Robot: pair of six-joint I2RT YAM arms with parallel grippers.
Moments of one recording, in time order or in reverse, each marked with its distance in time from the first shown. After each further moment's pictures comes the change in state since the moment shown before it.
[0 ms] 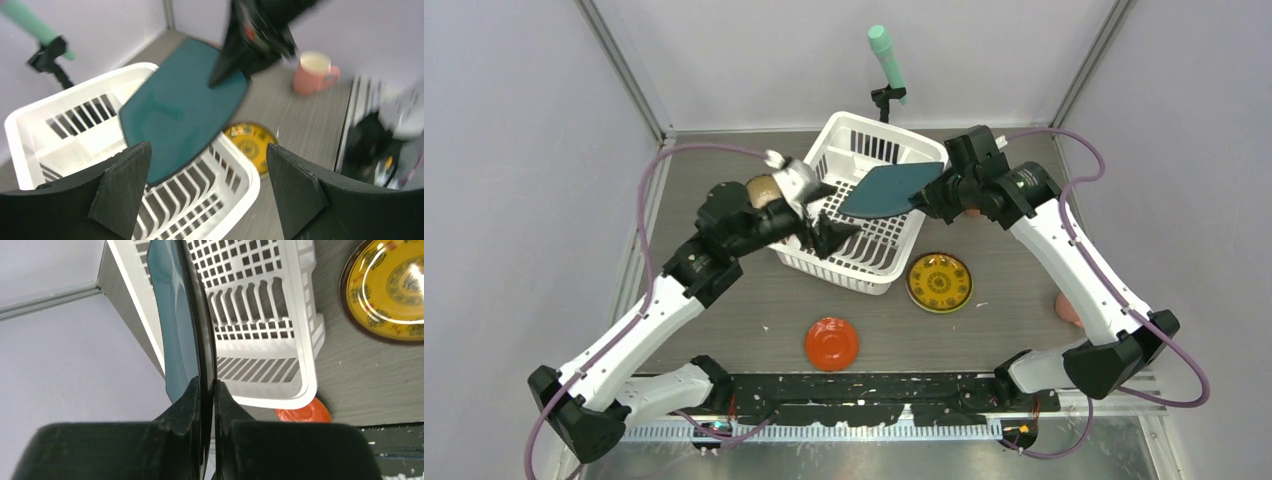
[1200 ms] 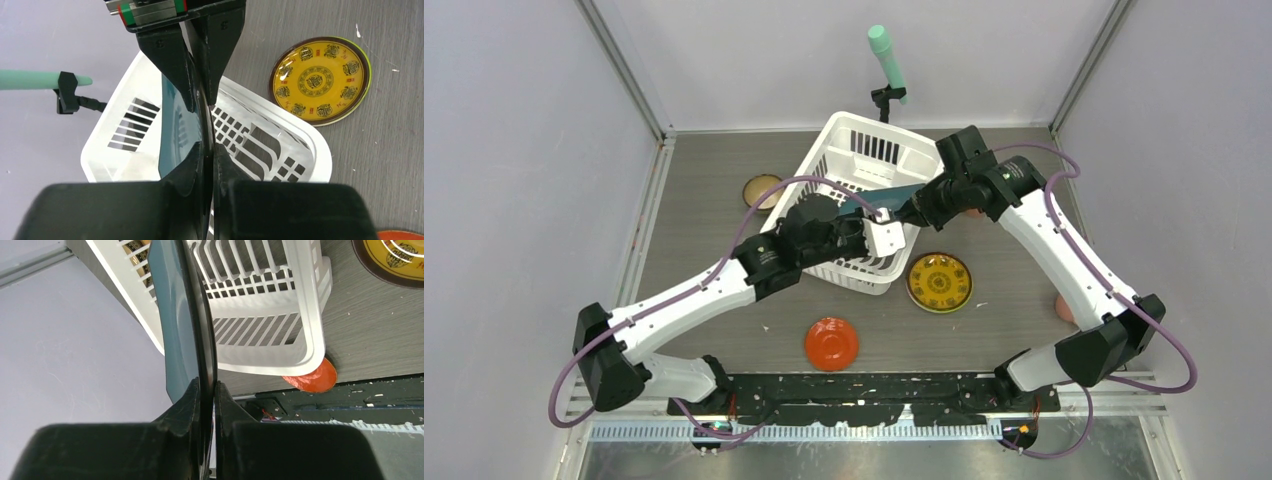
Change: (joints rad) left arm -0.335 0.267 0.068 -0.135 -0.302 0.764; right arm -0.013 0.069 0.011 -0.059 -0.241 0.070
